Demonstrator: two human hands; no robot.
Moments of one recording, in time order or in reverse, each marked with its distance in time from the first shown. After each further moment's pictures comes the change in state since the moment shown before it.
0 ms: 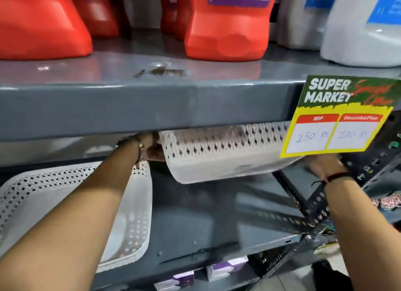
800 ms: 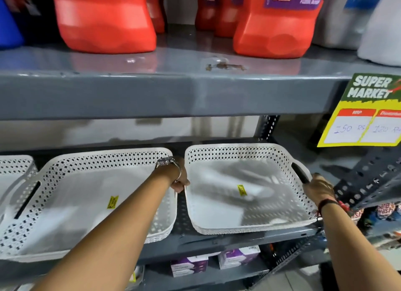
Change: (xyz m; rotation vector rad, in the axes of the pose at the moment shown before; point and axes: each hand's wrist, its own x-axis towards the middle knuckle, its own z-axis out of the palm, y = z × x) left_hand -0.039 -0.054 0.007 1.129 -0.012 -0.144; right_hand -0.089 0.021 0.051 -0.992 0.144 0.186
